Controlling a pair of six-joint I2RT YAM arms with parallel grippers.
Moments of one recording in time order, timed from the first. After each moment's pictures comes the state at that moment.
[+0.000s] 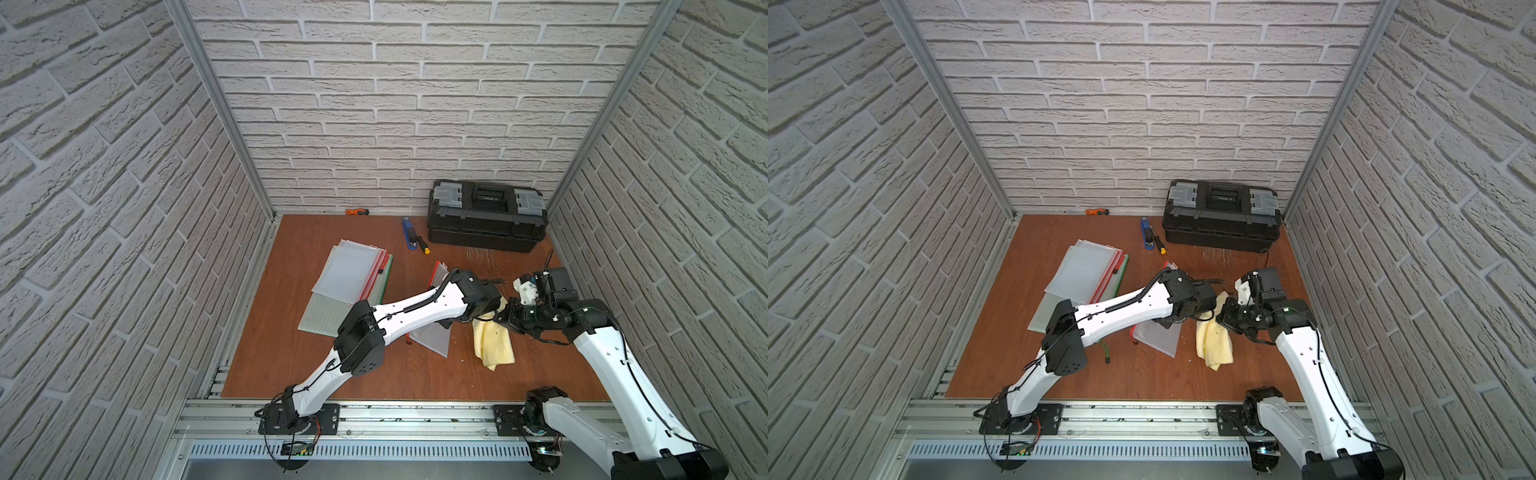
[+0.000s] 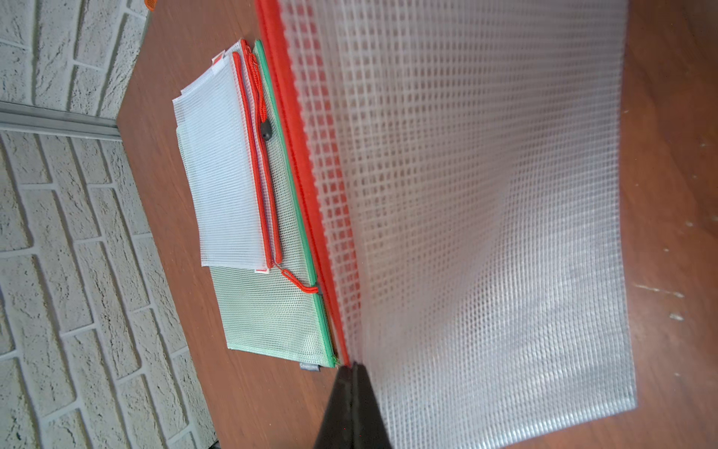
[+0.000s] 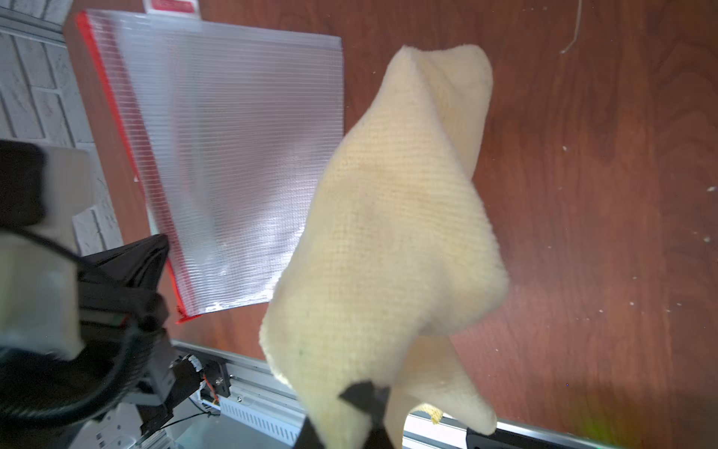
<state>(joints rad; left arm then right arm) -1.19 2.25 2.21 -1.68 -0.63 -0.69 0.08 0.95 0.92 -1.11 -0.35 0.52</state>
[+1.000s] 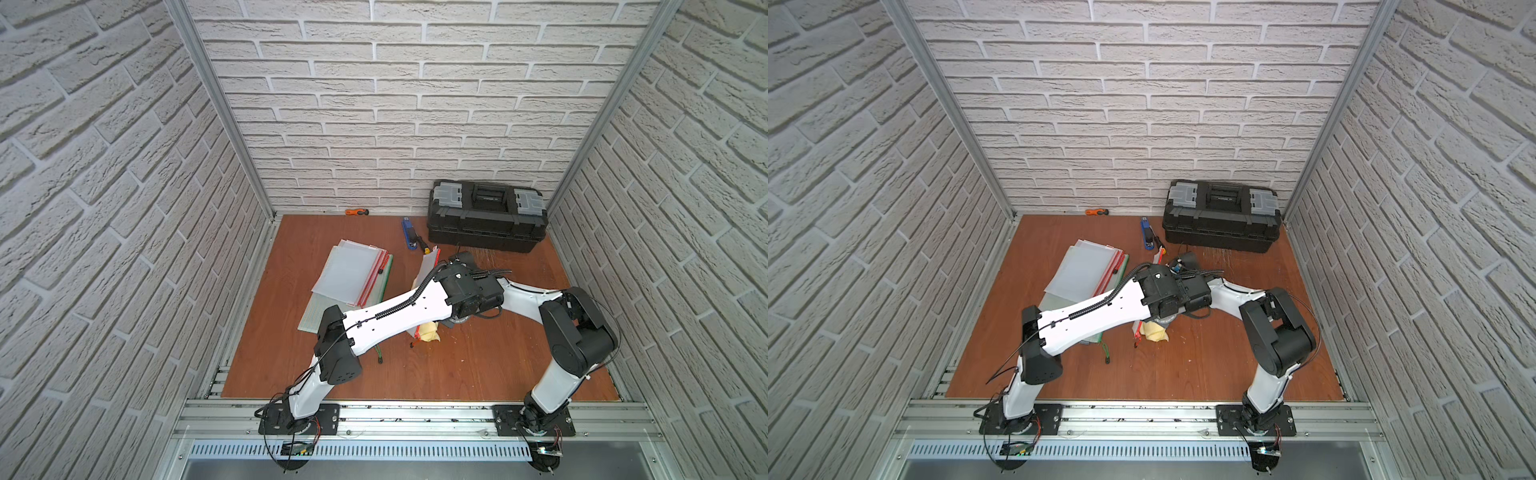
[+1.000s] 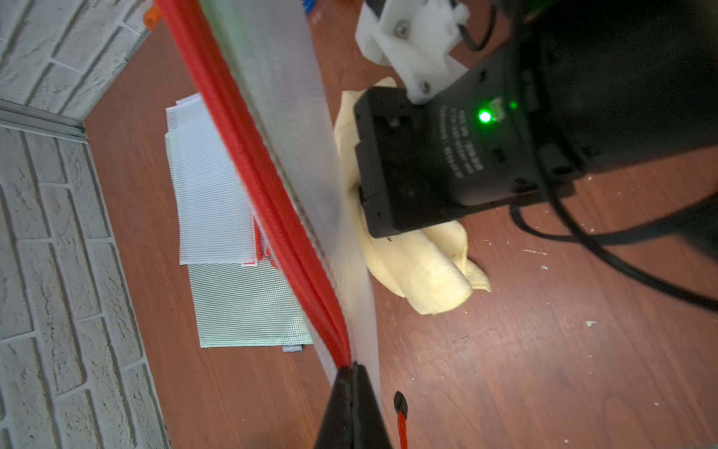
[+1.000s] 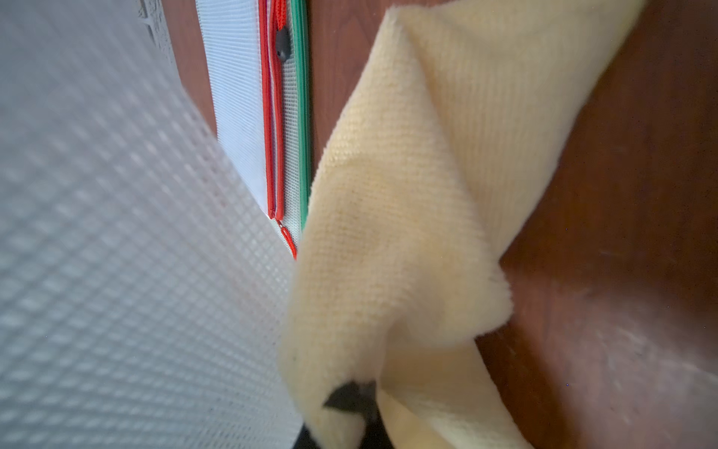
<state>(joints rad) -1.24 2.08 2.19 -1.63 -0.55 -0.72 0.42 1.77 0.99 -0.12 -0.64 0.88</state>
